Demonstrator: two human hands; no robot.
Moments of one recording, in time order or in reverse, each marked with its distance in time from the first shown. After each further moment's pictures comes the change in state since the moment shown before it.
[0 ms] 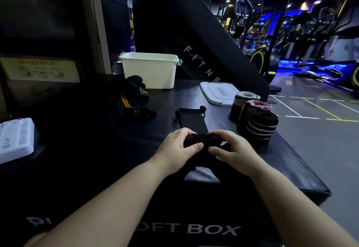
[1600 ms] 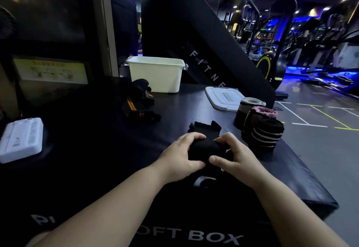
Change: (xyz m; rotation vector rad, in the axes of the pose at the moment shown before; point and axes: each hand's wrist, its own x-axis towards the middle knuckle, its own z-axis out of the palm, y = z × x) left_hand -0.012 0.000 -0.007 -0.015 -0.113 0.049; right_hand -0.008 -0.010 0.002 0.043 0.002 0.050
